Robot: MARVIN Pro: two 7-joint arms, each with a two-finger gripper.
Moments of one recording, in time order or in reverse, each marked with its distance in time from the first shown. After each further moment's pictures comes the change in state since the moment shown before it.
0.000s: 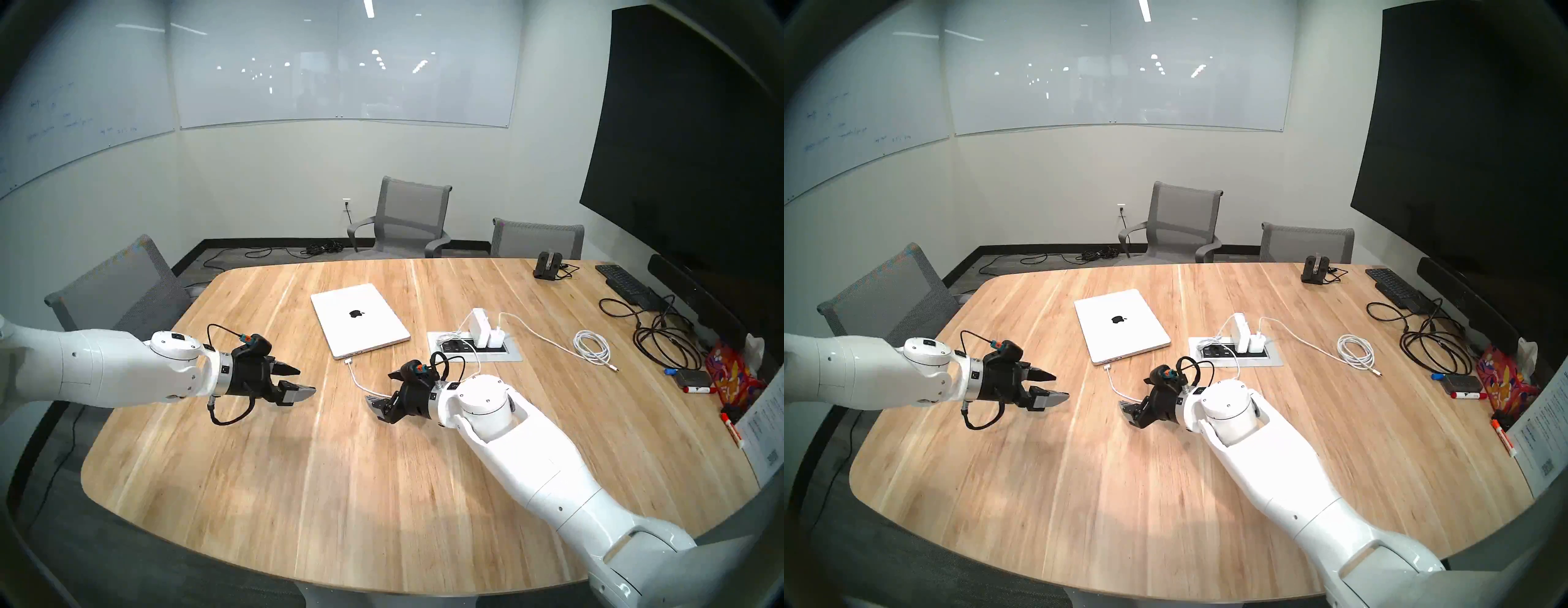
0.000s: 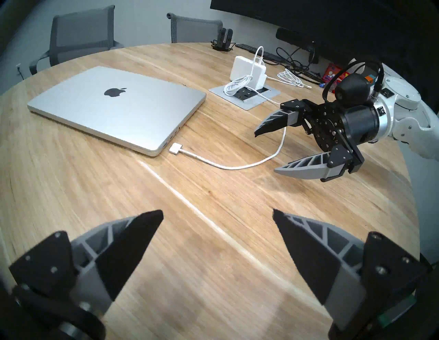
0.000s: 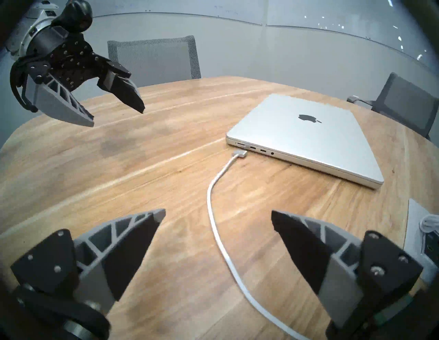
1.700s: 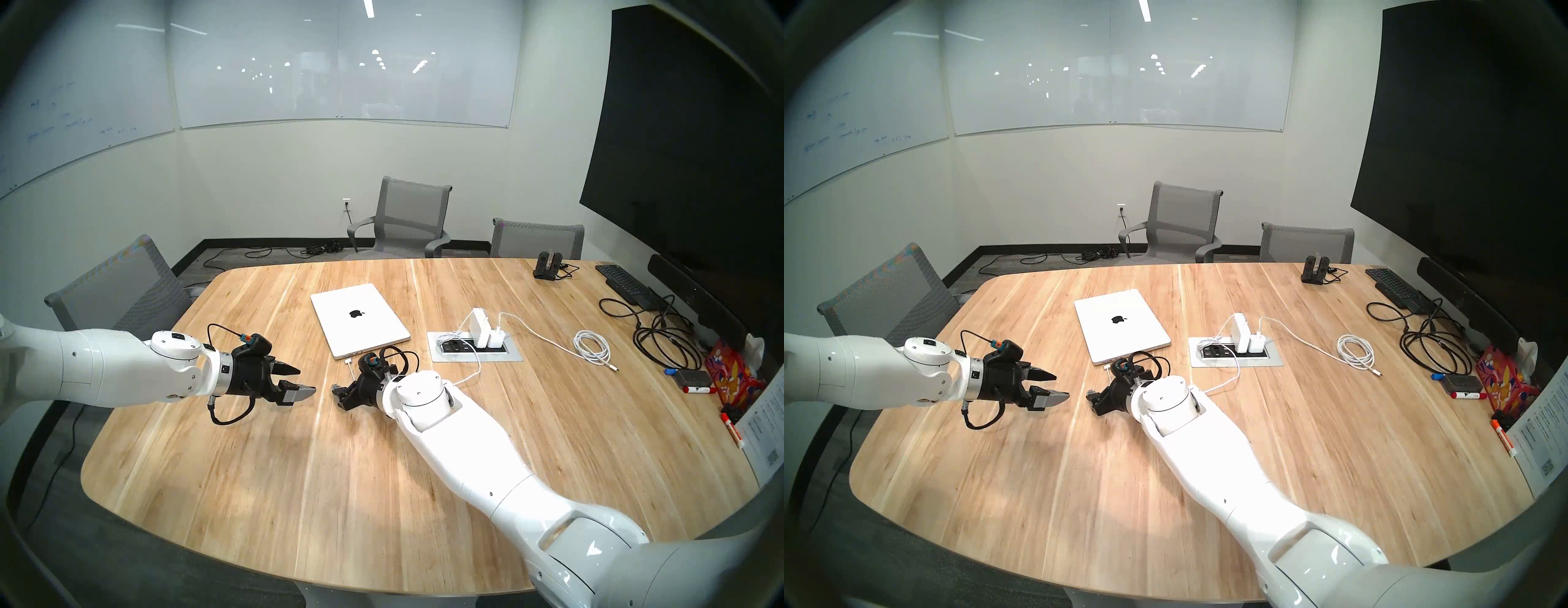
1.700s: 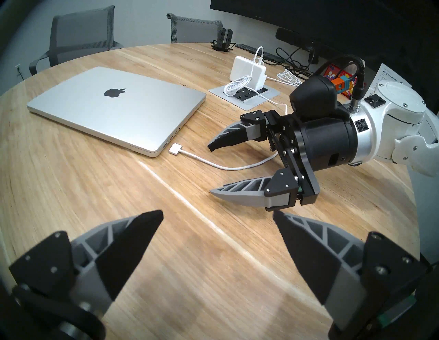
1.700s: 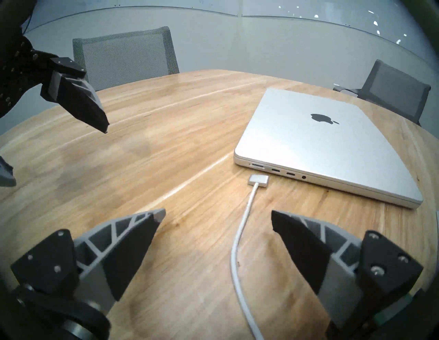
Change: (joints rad) left arm 0.000 -0.002 0.000 0.001 -0.001 -0.001 0.000; right arm 0.095 -0.249 -0.044 0.231 -0.053 0.035 -0.237
